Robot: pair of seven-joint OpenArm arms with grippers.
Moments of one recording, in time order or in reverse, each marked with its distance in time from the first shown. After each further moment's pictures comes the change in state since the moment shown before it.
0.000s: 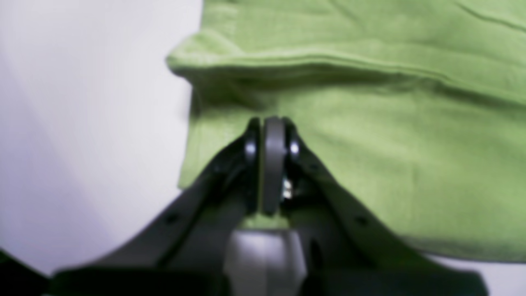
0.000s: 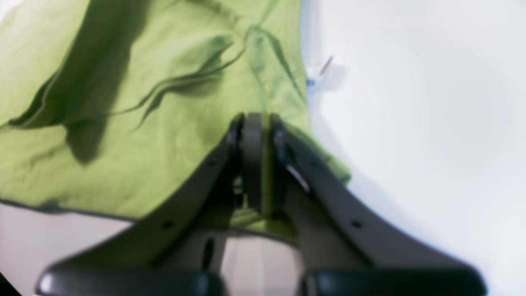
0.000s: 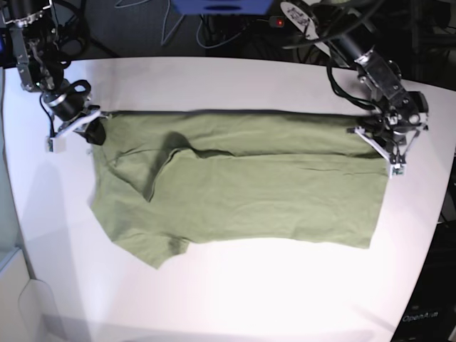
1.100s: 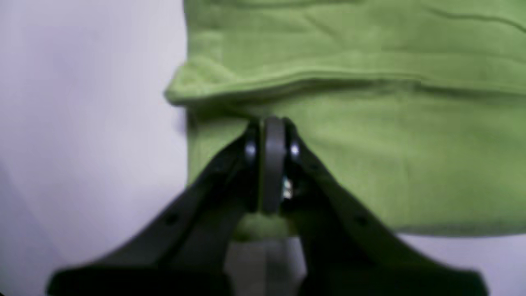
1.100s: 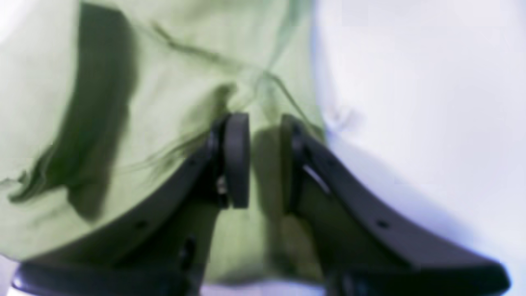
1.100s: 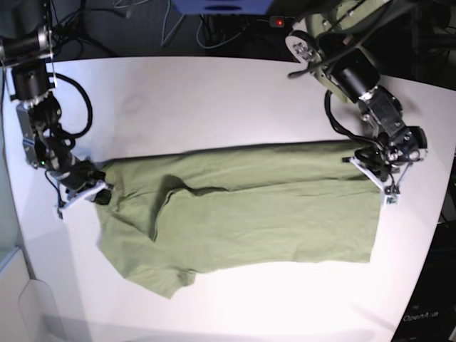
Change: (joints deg) left arm -11.6 -1.1 -0.6 -8.6 2.2 -0.4 3.7; right arm 30.2 -2.4 -8.8 -22.2 -0.4 -0.2 -8.2
